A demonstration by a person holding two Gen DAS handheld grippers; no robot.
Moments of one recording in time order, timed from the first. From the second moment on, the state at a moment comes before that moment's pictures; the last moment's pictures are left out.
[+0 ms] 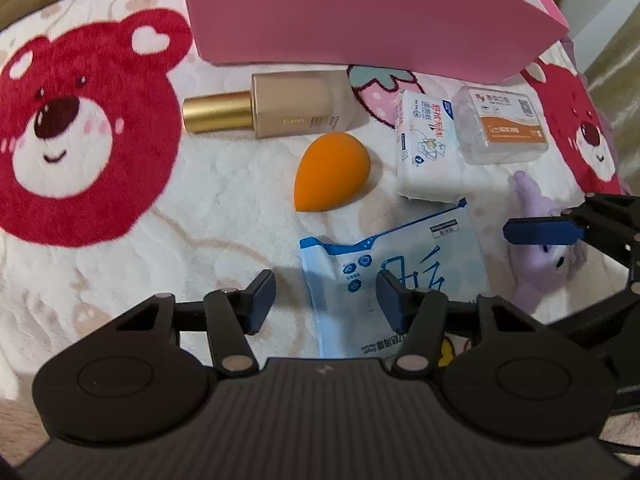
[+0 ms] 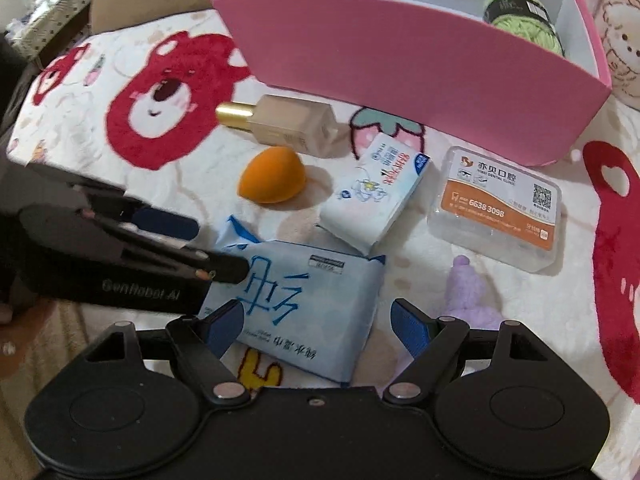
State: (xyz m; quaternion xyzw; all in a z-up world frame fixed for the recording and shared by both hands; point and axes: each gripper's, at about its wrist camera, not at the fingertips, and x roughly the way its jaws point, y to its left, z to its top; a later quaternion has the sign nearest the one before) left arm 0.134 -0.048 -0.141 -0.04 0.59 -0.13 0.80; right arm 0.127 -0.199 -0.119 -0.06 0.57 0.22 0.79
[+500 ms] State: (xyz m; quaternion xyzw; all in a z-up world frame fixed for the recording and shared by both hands) left arm 0.138 -0.035 -0.148 -0.08 0.56 -0.11 0.82; right arm 0.133 -0.200 -0.143 -0.03 0.58 0.21 0.78
